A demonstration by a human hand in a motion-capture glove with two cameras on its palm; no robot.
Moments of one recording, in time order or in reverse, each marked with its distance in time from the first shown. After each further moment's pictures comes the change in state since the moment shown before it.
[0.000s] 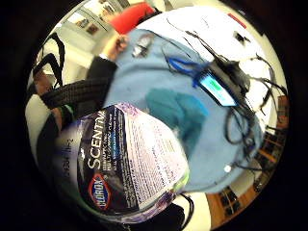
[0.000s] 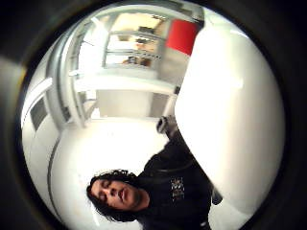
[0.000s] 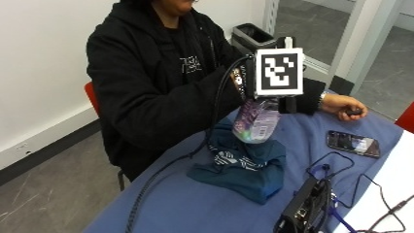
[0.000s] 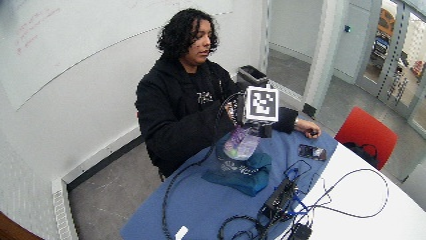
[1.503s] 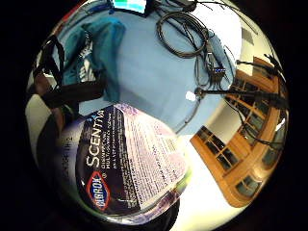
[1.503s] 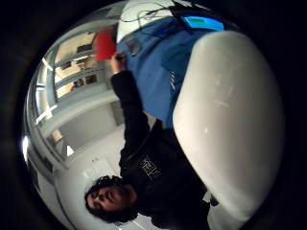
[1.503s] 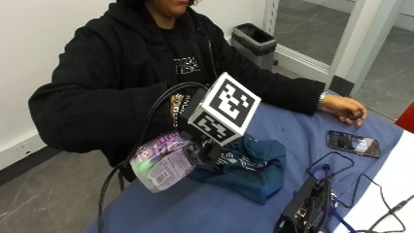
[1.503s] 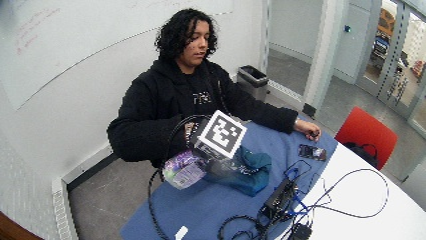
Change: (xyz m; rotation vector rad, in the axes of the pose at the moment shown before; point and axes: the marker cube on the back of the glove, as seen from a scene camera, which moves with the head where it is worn) arm 0.106 0.148 -0.064 -0.344 0.464 0.548
